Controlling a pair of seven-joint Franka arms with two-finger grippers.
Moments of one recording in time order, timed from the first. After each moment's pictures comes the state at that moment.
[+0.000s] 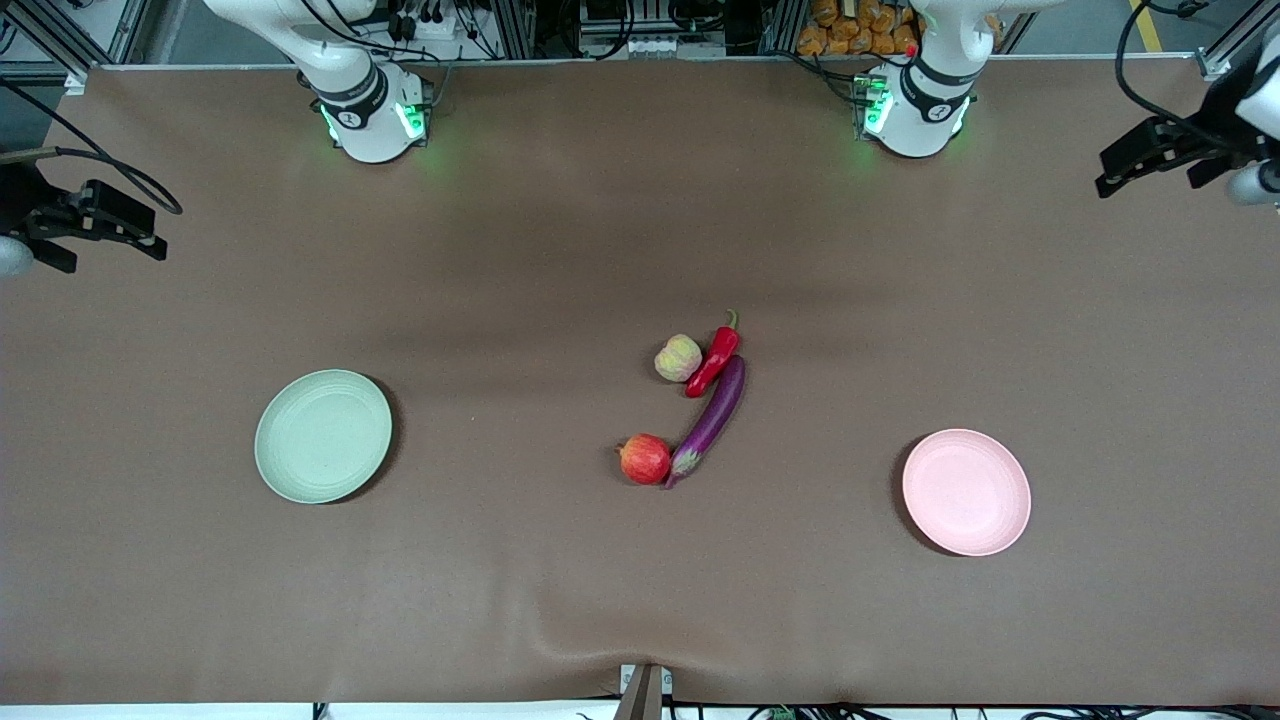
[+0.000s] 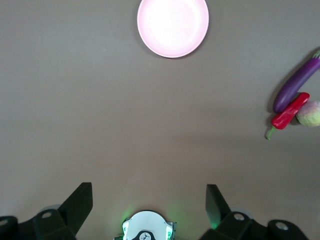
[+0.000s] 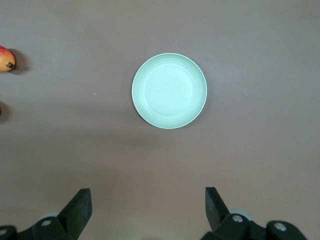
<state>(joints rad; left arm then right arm) 0.04 -0.14 -0.11 -1.64 0.00 1.41 -0.14 0.00 0.02 -0.02 -1.49 0.05 1.46 -0.13</state>
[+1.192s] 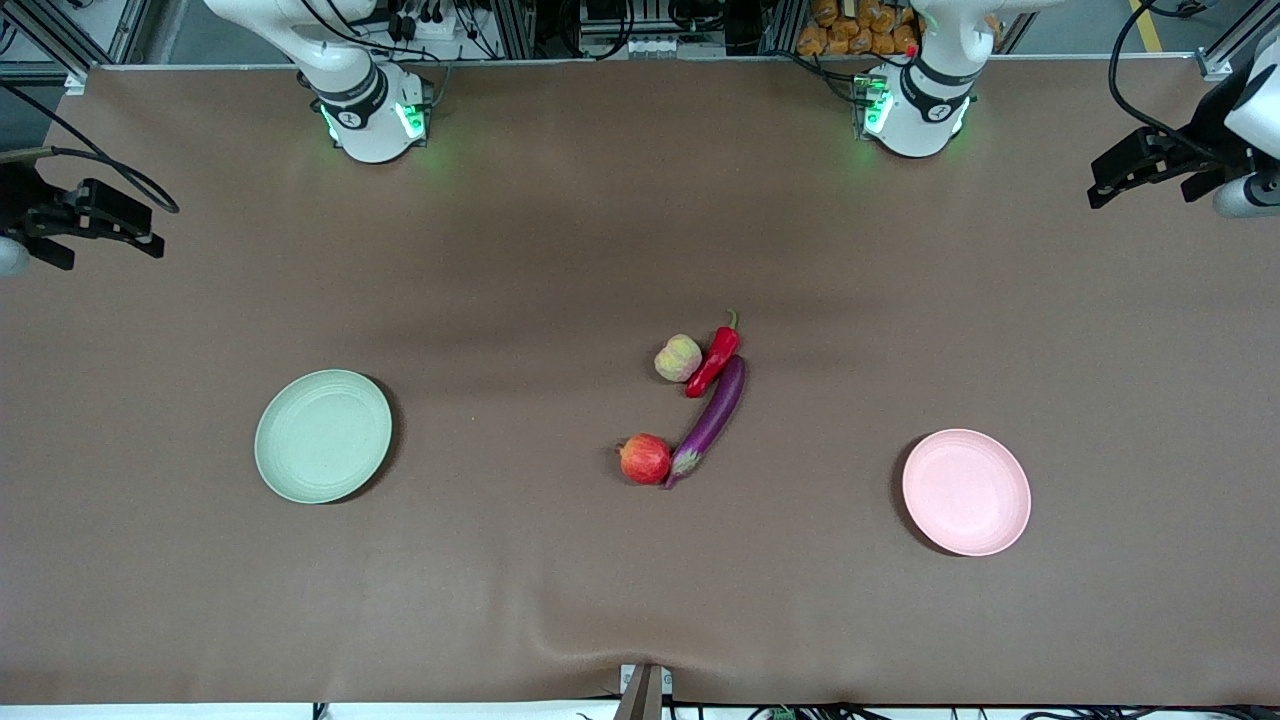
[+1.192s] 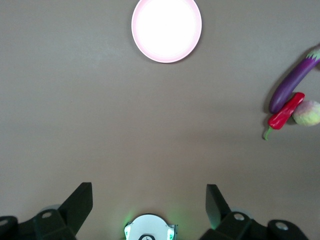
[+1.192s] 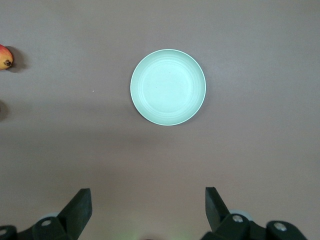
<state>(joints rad) 0.04 -0.10 -0.12 -1.59 0.00 1.40 -0.11 0.00 0.02 -0.03 -1.49 0.05 1.45 -0.13</state>
